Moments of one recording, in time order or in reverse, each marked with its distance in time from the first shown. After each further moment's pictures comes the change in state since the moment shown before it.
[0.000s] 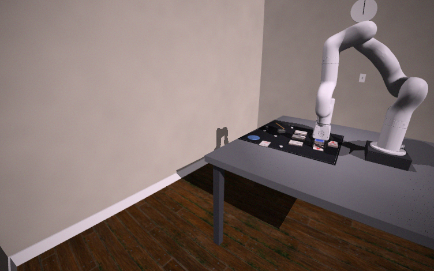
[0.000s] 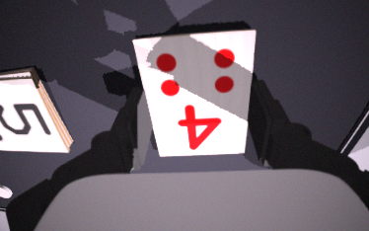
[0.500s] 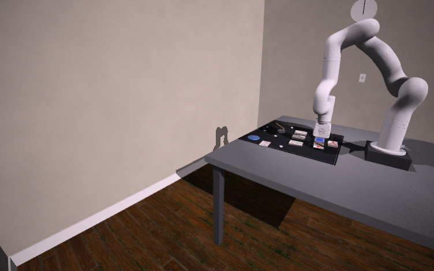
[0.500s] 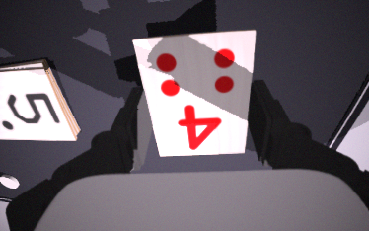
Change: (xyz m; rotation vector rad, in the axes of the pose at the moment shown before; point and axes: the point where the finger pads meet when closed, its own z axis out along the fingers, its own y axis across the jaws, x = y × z) arm 0.000 0.000 -0.013 0.001 0.000 0.000
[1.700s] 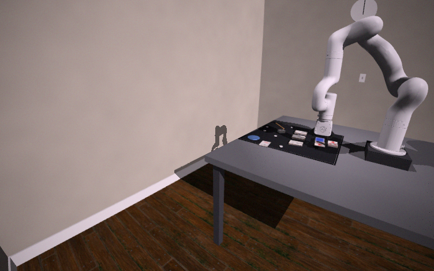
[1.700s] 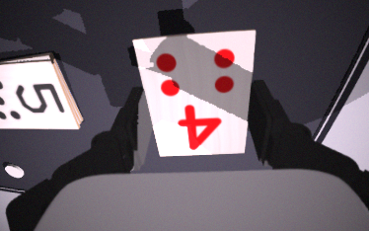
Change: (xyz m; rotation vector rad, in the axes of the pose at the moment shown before) arm 0.000 0.005 -0.015 0.003 -0.003 0.000
